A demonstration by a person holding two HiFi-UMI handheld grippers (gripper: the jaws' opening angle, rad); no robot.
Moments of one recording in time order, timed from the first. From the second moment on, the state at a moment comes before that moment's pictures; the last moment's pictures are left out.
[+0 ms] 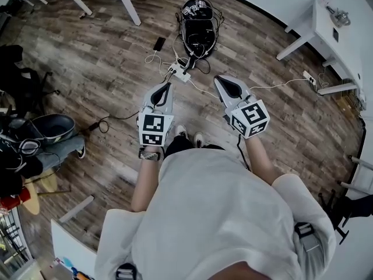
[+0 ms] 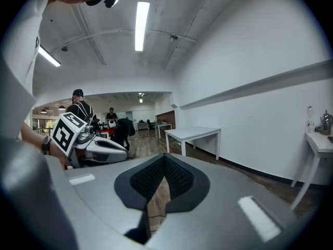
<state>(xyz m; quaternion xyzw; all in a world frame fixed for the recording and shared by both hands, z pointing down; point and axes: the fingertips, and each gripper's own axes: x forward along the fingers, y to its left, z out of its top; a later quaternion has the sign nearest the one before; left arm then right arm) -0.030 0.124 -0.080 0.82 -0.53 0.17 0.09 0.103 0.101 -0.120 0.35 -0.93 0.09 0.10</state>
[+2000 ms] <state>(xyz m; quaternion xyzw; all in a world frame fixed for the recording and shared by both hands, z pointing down) -0.102 -0.079 0.246 0.81 -0.50 0.21 0.22 0.036 -0.112 0.208 0.36 -0.90 0.17 0.16</state>
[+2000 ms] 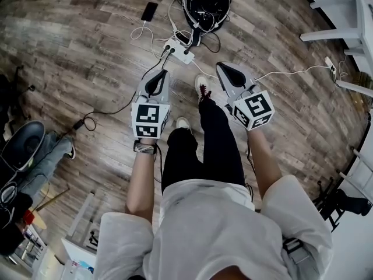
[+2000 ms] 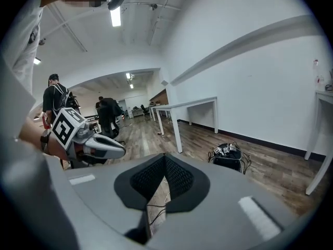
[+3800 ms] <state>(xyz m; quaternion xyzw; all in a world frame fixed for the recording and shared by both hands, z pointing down) -0.094 -0.161 0.746 0.80 -0.47 0.24 0.27 0.032 -0.212 0.737 0.31 -0.90 0.21 0.22</state>
